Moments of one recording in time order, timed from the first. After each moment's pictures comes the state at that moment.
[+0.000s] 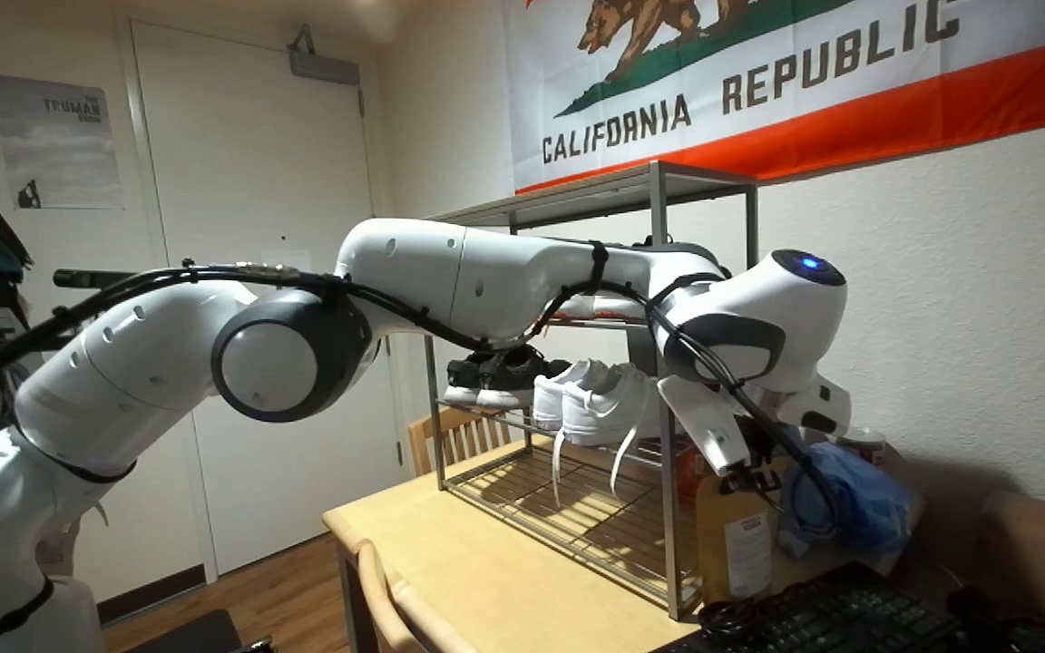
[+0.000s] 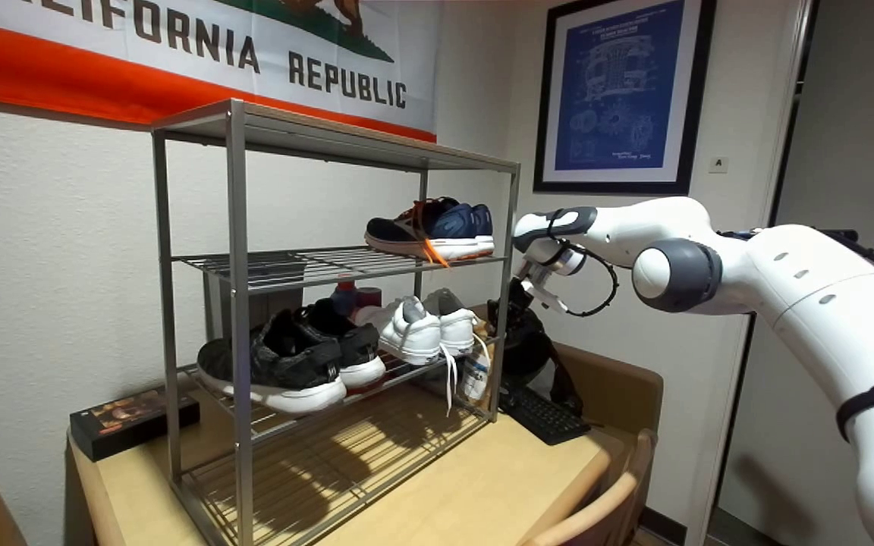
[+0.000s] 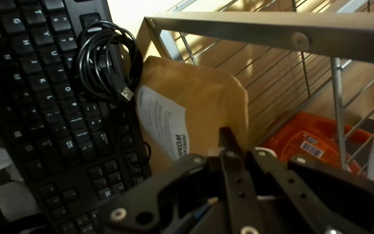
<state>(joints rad) -0.65 0.93 0.01 -0.90 0.50 1.83 -0.26</state>
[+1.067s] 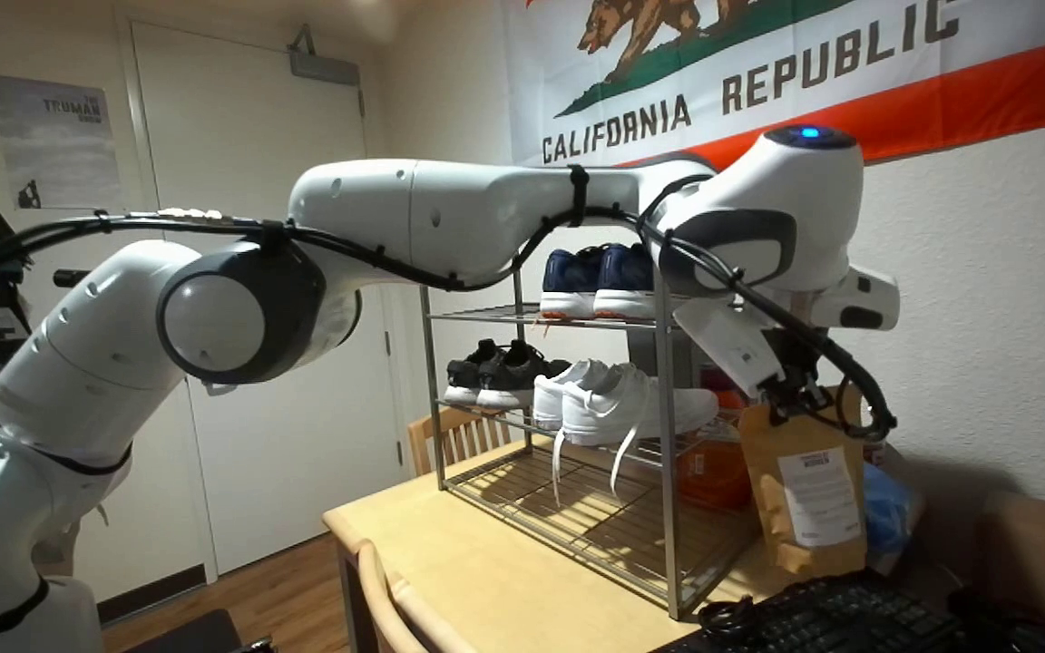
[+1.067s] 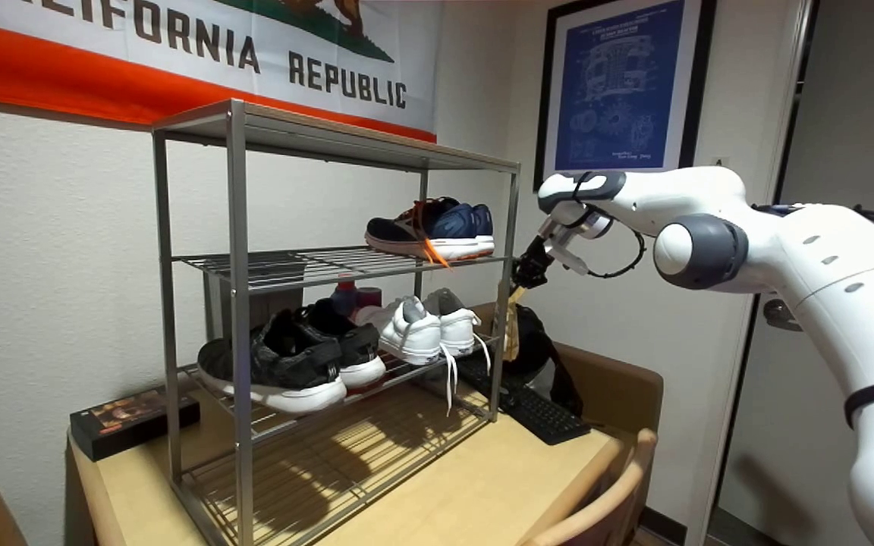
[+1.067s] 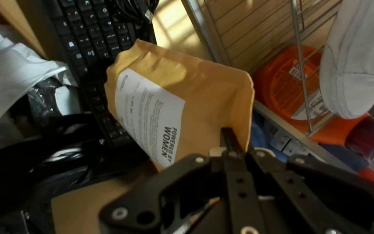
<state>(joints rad) -0.72 0.80 0.00 -0.88 0.51 1.89 -0.26</state>
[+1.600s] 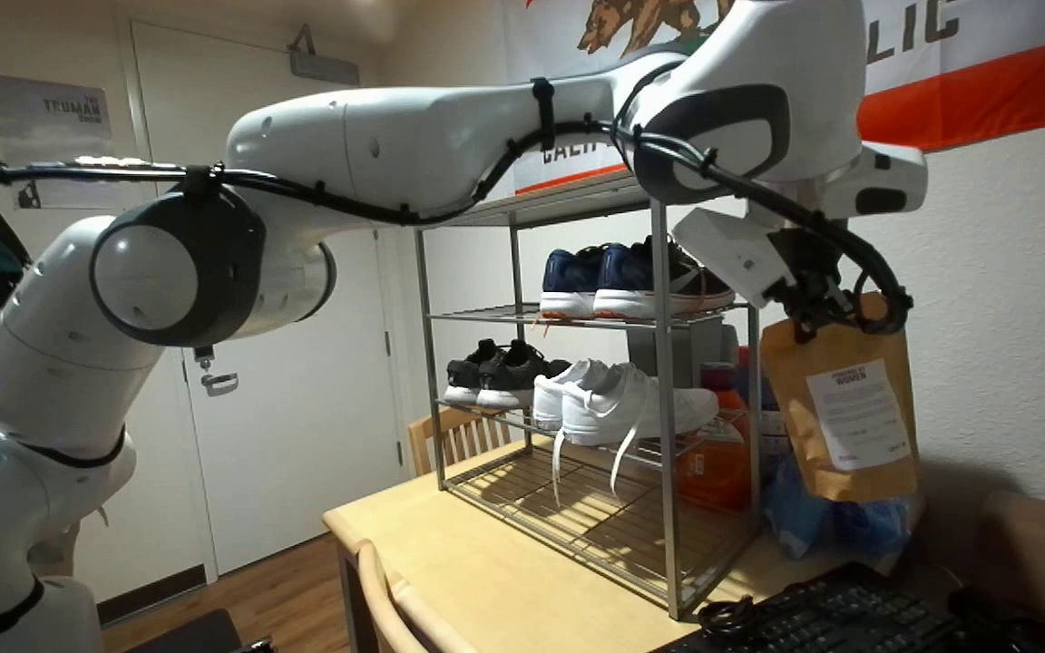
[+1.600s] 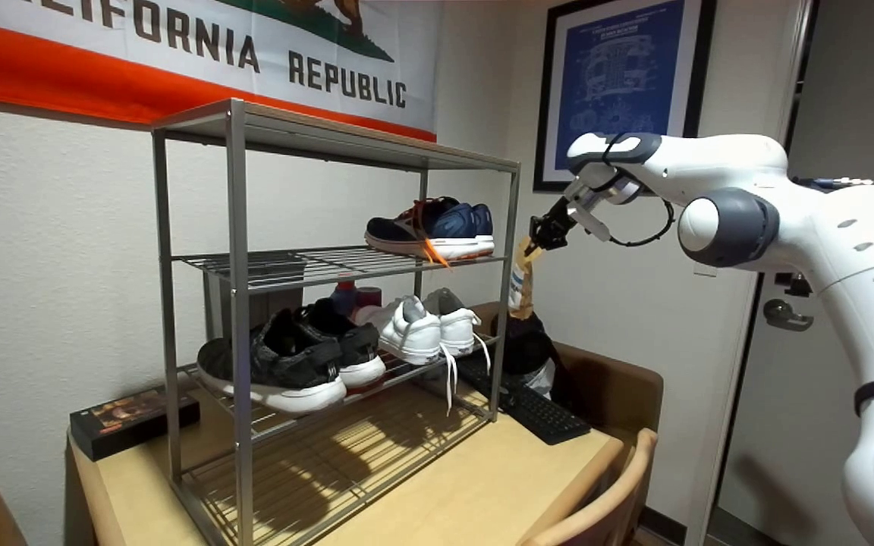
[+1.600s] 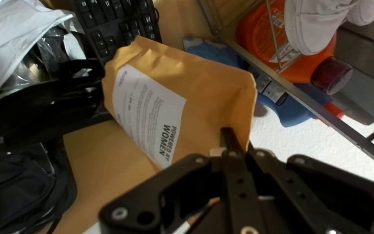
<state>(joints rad) -0.78 0.68 0.00 -0.88 0.57 1.90 -0.26</state>
